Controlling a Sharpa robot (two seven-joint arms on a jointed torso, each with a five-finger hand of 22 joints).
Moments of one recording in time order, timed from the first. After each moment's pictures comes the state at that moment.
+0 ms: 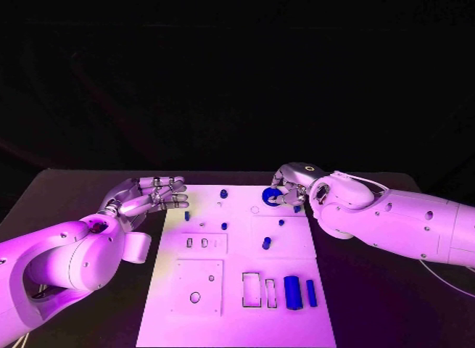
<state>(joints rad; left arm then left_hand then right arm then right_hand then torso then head) 1.23 -0.93 0.00 1.71 -0.02 -0.45 0.26 1.47 -0.17 0.34 0.23 0.23 0.96 0.21 0.10 0.07 1.06 0.16 0.08 0.07 1.04 0.12 0.22 0.14 0.16 0.80 0.26 0.48 0.24 1.29 -0.83 -0.09 1.43 -1.58 -0.36 -0.32 1.43 -0.09 0.11 0.27 0.23 1.00 0.13 0.23 0.15 1.47 0.04 1.47 1.31 1.46 -0.02 1.56 1.31 0.01 1.47 0.09 1.56 1.31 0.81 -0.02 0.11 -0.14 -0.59</state>
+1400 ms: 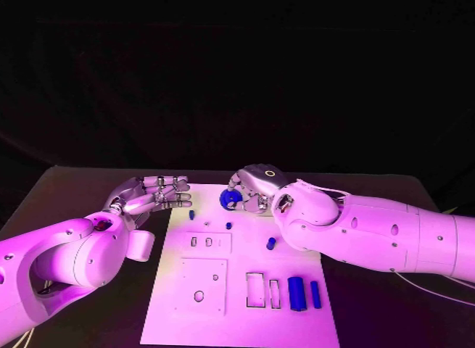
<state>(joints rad) 1.23 -0.93 0.00 1.71 -0.02 -0.44 0.26 1.47 -0.17 0.33 0.22 0.23 0.96 0.21 0.09 0.07 1.06 0.17 0.08 0.07 1.04 0.13 0.22 0.14 0.16 0.79 0.26 0.48 0.24 1.29 -0.66 -0.10 1.50 -1.71 -0.47 -0.33 1.43 -0.12 0.16 0.28 0.23 1.02 0.13 0.23 0.15 1.47 0.04 1.48 1.31 1.46 -0.02 1.57 1.31 0.01 1.47 0.09 1.57 1.31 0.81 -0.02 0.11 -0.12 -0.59</state>
